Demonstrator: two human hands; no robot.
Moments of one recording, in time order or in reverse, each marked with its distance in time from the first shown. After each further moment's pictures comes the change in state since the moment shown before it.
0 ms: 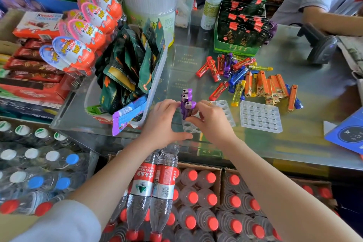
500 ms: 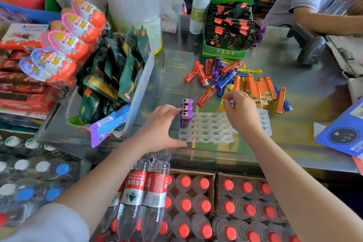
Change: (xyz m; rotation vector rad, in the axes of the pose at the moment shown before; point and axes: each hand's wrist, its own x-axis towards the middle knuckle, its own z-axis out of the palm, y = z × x) left_hand 0.018 0.021 -0.003 0.021 -0.232 0.041; right_hand 0.005 0.068 -0.064 -0.099 0.202 0.366
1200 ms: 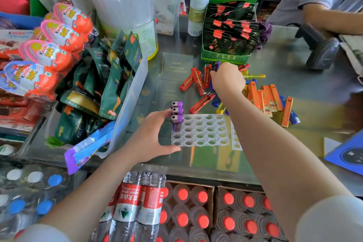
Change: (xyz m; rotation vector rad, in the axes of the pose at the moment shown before) left_hand 0.015 -0.005 -0.006 -0.191 0.079 -0.024; right_hand 0.121 -0.035 0.021 -0.296 -0.042 0.318
